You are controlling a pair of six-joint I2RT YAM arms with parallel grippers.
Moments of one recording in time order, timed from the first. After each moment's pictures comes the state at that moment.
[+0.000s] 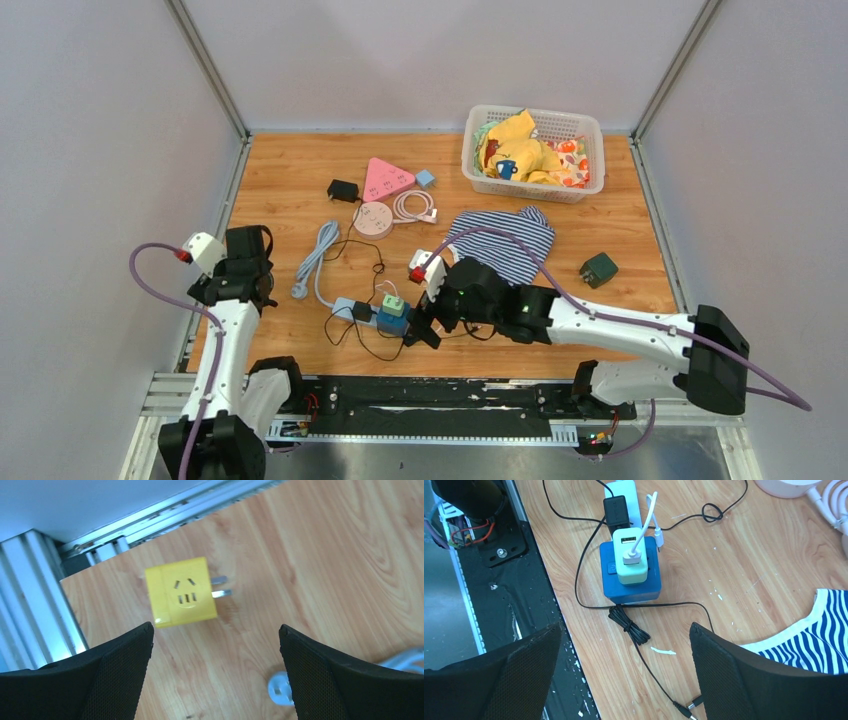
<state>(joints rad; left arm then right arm) 0.18 0.86 0.64 -0.68 -0.70 -0.76 1.17 1.18 0.80 -0.14 -0.04 0.04</state>
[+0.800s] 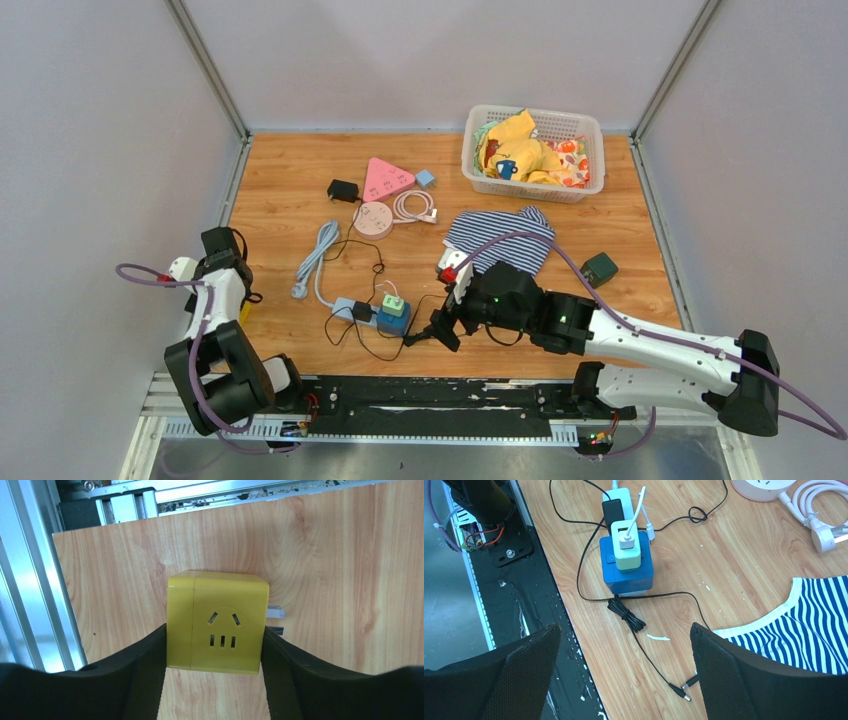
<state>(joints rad) 0.46 1.19 0.64 -0.60 -0.56 -0.86 1.17 0.98 0.75 -0.21 -0.01 0.05</state>
